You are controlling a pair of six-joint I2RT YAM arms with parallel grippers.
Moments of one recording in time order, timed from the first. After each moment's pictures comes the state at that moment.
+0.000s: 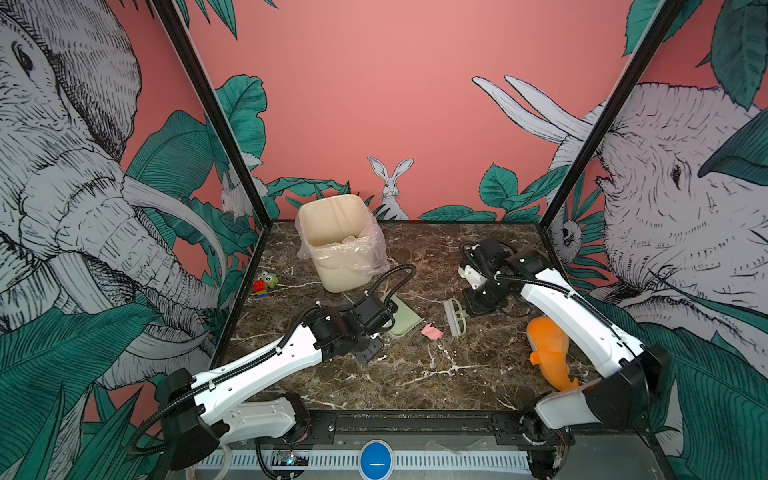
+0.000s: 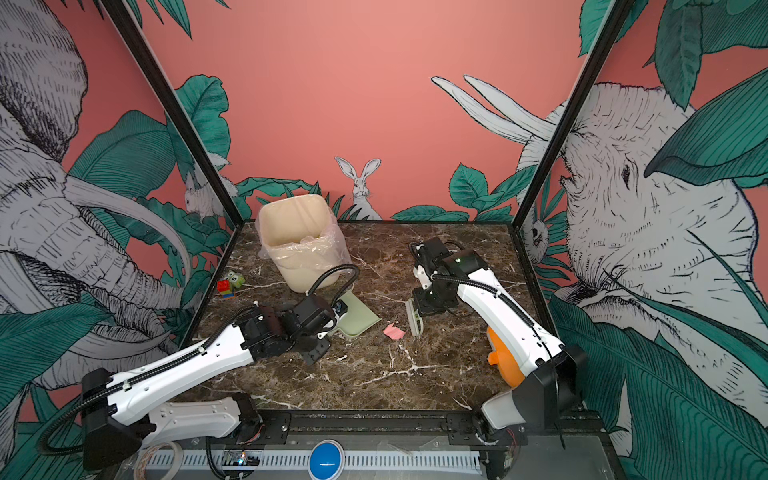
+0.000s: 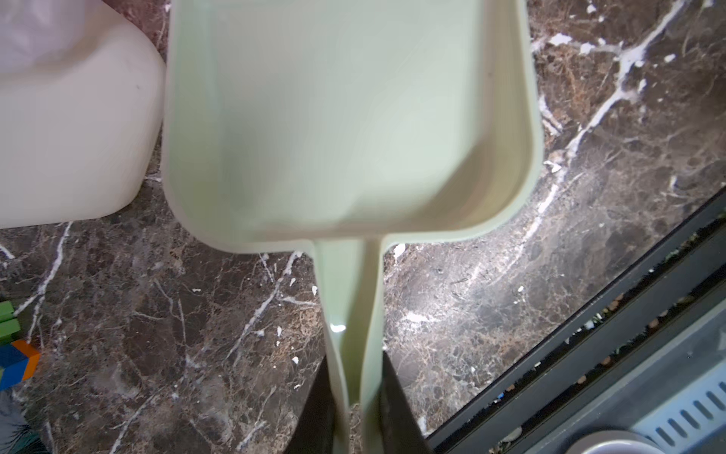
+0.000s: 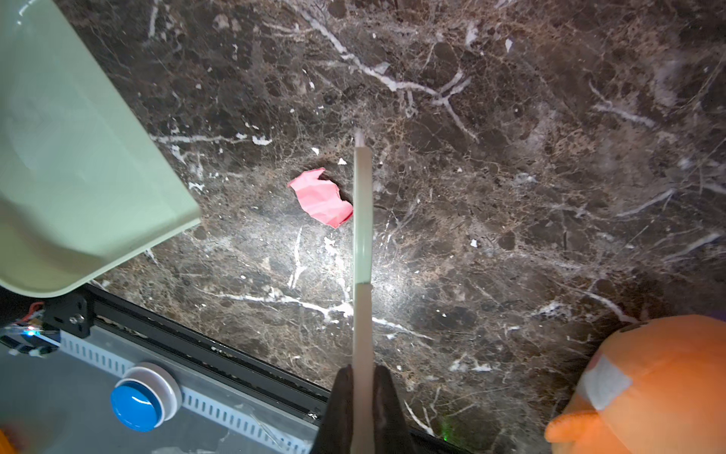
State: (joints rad) left arm -1.00 1.16 1.00 -1.03 -0.18 -0.10; right arm 0.52 1.46 1.44 -1.31 -0.12 0.17
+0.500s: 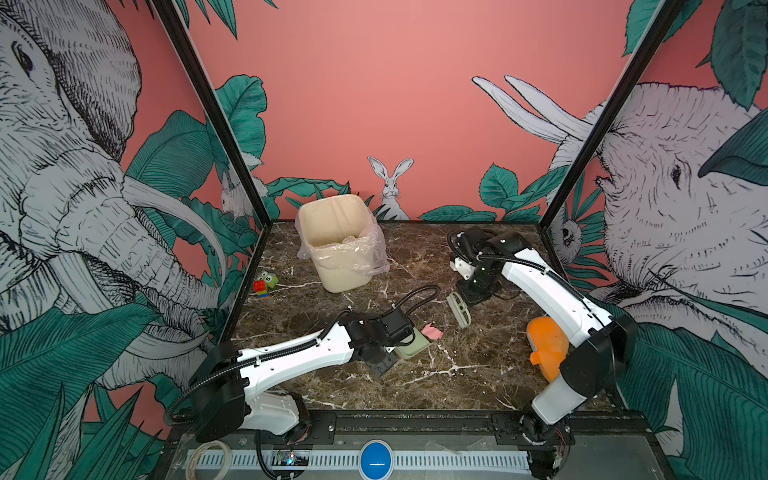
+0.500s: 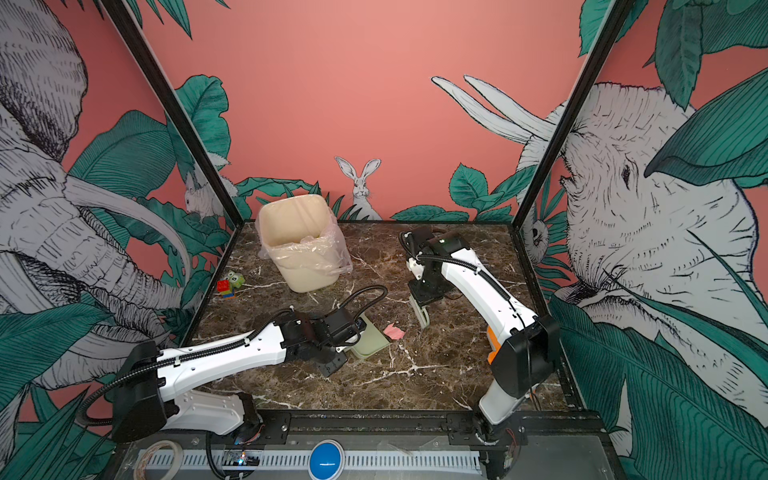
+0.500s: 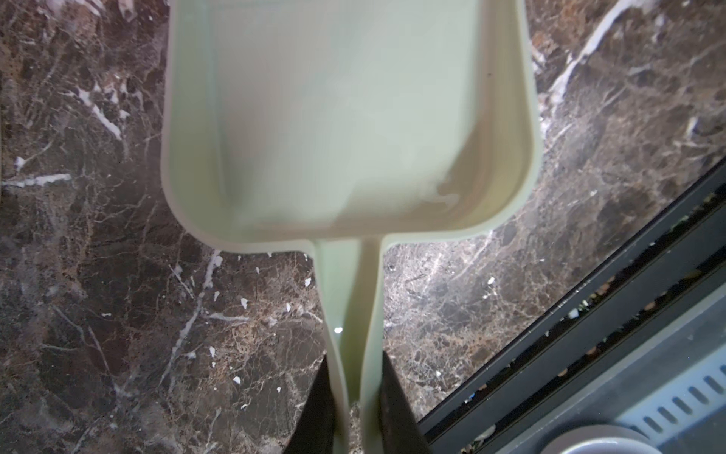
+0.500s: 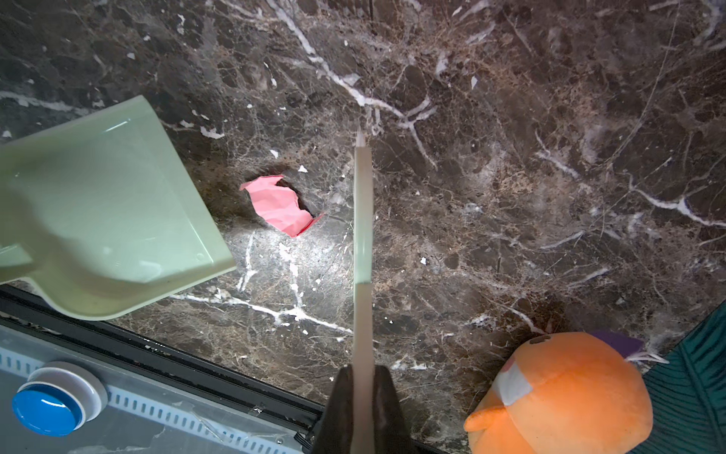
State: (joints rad) left arm -1.10 1.34 0.98 -0.98 -0.13 -0.14; right arm 0.53 1.67 1.63 -1.42 -0.01 0.03
